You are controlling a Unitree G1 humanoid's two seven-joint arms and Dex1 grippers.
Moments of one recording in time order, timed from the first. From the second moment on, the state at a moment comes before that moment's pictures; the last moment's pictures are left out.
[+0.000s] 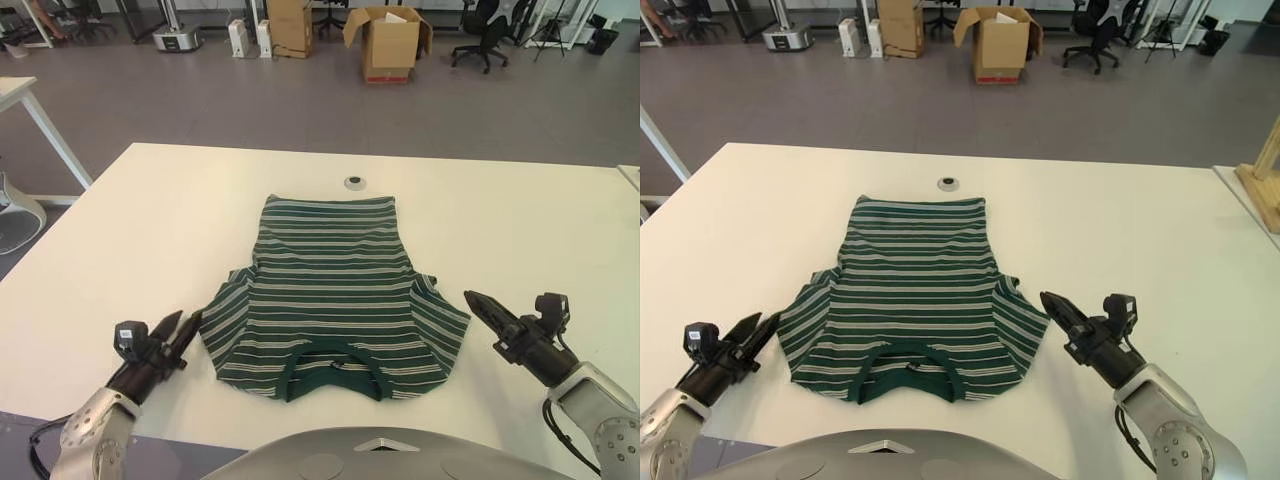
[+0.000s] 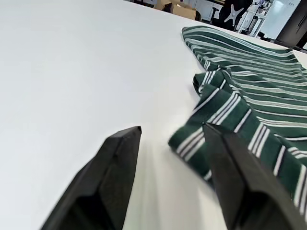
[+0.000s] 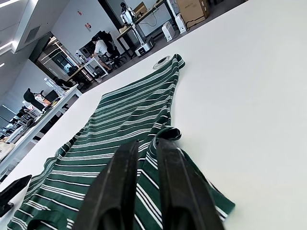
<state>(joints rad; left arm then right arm) 0.41 0.38 0.38 0.10 -0.55 0.03 -0.71 0.43 -0.35 -0.44 -0.43 0.90 0.72 0.58</state>
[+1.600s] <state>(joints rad) -0.49 1.27 -0.42 0.36 -0.61 0.84 -1.61 0.51 -0.26 -0.27 -0.34 0.79 0.55 0.57</state>
